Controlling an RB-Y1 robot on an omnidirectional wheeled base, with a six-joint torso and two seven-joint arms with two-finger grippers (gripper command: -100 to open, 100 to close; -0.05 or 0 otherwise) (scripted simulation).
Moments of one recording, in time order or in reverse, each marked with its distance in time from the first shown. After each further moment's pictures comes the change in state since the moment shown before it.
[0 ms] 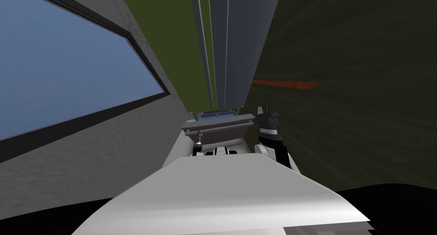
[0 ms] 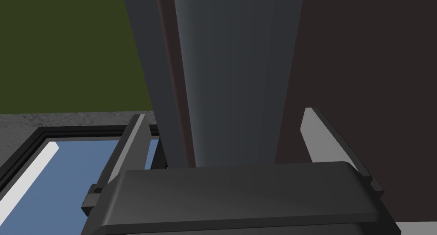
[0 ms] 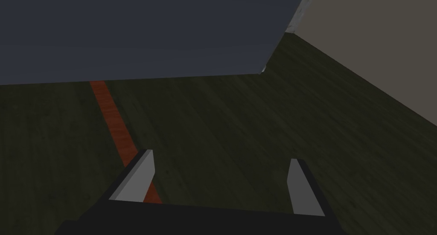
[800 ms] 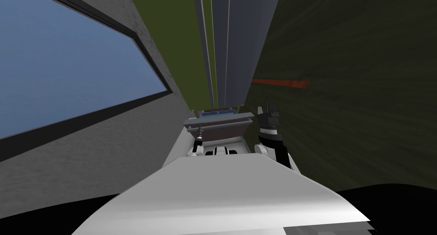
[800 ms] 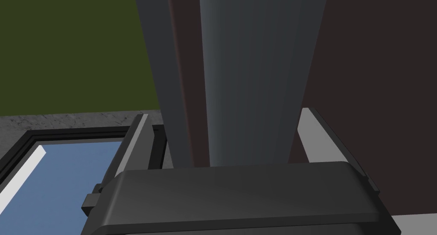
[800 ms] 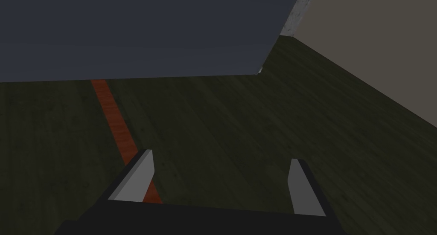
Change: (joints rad) left arm -0.076 0.014 -0.002 -0.067 0.008 0.169 0.006; right arm 0.000 0.000 0.000 0.000 0.000 0.000 0.000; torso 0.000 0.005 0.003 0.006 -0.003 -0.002
